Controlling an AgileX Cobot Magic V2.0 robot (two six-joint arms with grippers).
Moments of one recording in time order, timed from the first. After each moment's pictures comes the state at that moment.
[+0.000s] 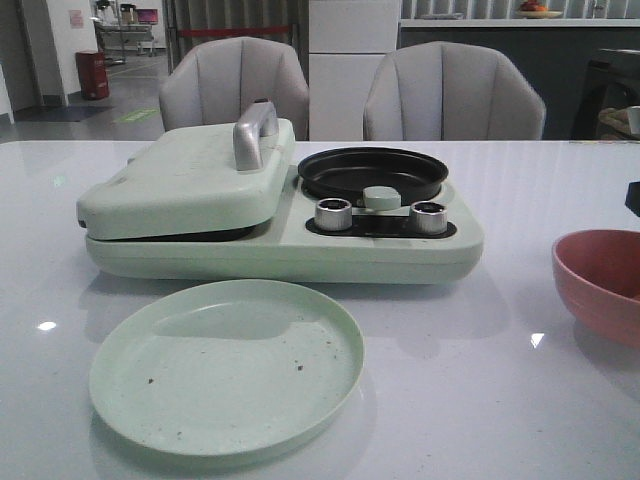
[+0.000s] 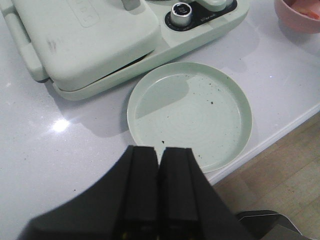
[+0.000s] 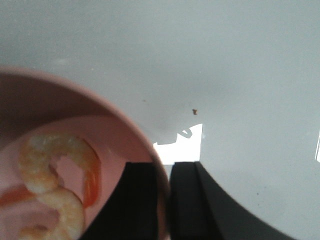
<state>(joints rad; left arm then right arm) -0.46 0.76 -0.74 -0.22 0.77 0.24 -0.08 1.77 -1.13 -0.15 0.81 0.10</state>
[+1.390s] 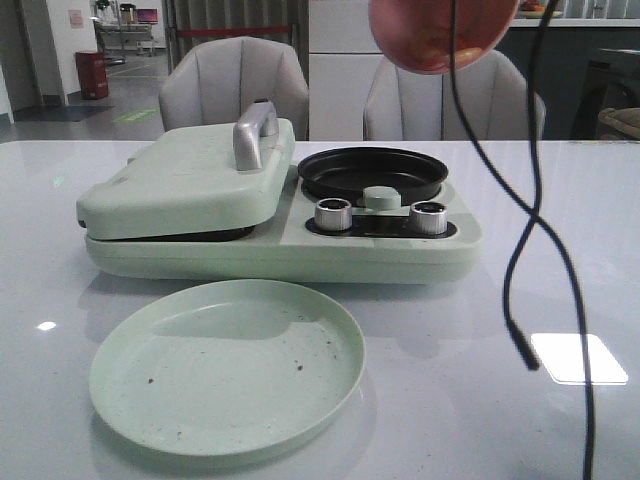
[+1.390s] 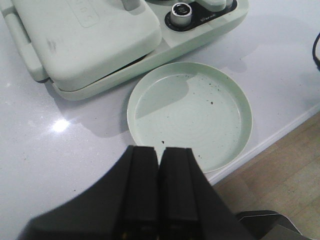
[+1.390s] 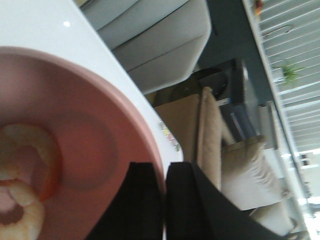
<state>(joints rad) -0.46 0.76 -0.74 -0.22 0.77 0.24 0.55 1.84 -1.70 -1.29 0.87 0.36</state>
